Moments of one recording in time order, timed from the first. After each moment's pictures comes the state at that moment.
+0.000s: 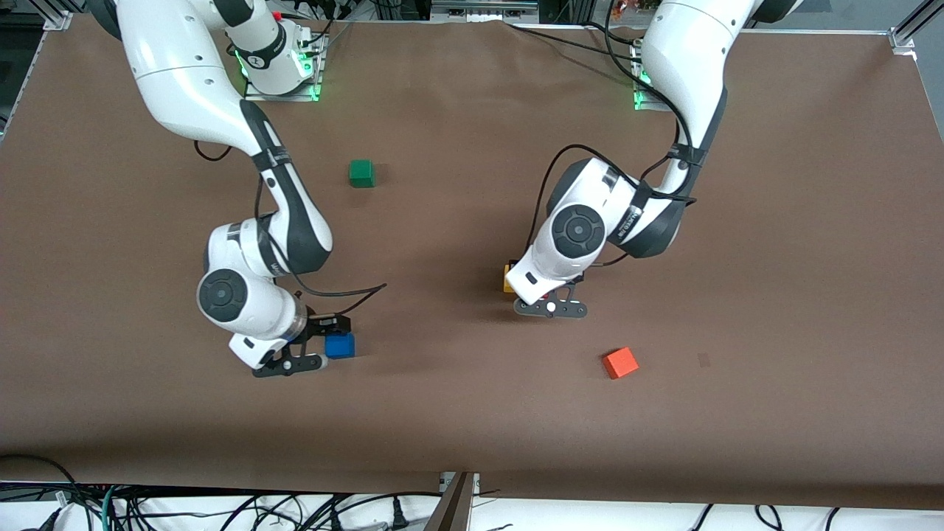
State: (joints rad) left arm -0.53 0.71 -0.03 -1.40 -0.09 2.04 -0.47; right arm 0.32 0.83 -0.03 -1.33 0.10 2.17 0.09
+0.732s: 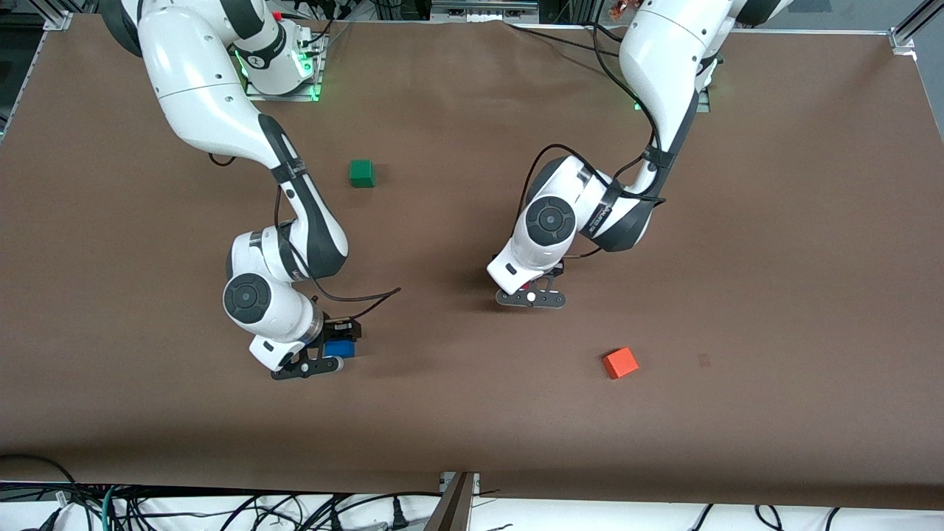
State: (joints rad) left arm -0.59 0.73 -0.02 -1.46 -0.09 2.13 -0.53; right arm 0.33 0.89 -0.03 -1.32 0.10 2.25 0.09
